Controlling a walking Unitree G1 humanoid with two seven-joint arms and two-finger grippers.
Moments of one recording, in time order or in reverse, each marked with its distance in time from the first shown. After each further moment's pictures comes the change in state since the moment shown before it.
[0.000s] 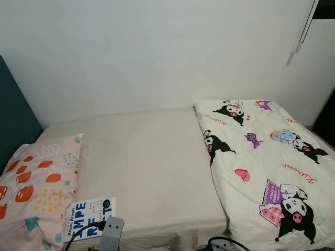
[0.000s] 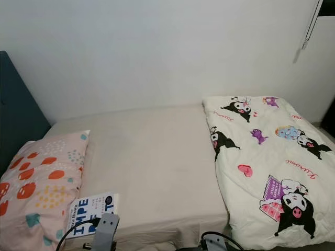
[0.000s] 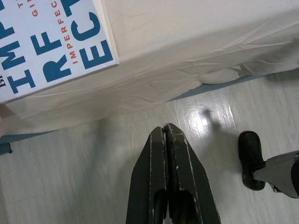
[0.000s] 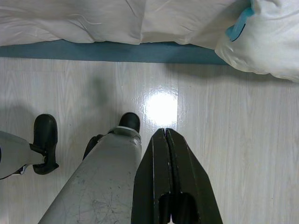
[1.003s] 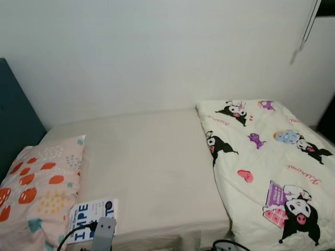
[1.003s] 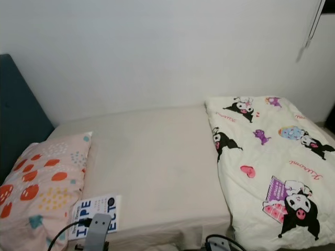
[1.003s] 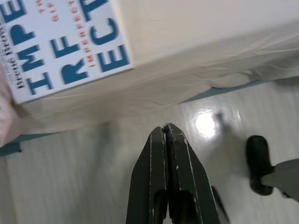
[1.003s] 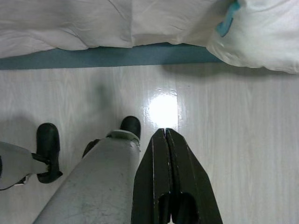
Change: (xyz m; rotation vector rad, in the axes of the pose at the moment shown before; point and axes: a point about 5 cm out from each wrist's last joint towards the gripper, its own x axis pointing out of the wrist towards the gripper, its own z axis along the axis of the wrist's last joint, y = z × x) left arm 0.000 0.008 0.000 -0.016 -0.006 0.017; right arm -0.001 -0.010 -0.004 0.054 -0.009 -0.030
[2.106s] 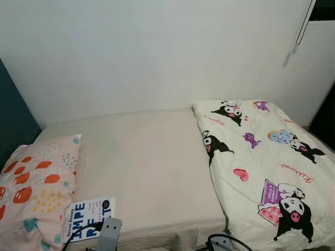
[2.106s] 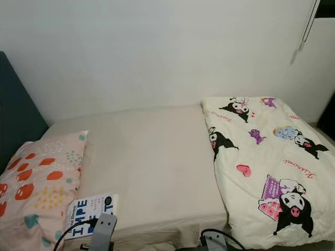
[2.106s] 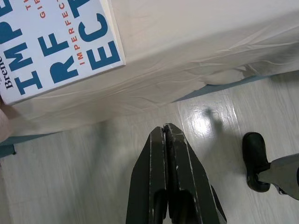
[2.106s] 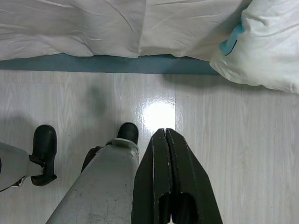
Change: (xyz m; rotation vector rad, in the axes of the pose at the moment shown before) left arm -0.001 -0.002 -0.002 0.018 0.002 0.004; right arm 0.002 0.010 0.012 -0.053 -0.037 0.026
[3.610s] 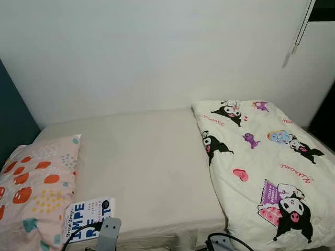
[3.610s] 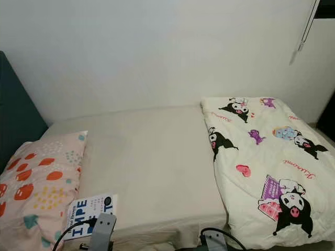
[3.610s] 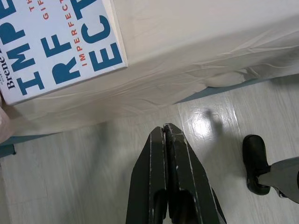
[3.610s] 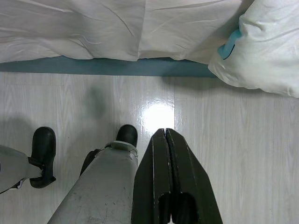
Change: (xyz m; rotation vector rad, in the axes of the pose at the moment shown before) left arm 0.000 0.001 0.000 -0.007 -0.005 0.008; right arm 0.001 0.000 0.002 -0.003 -0.007 0.001
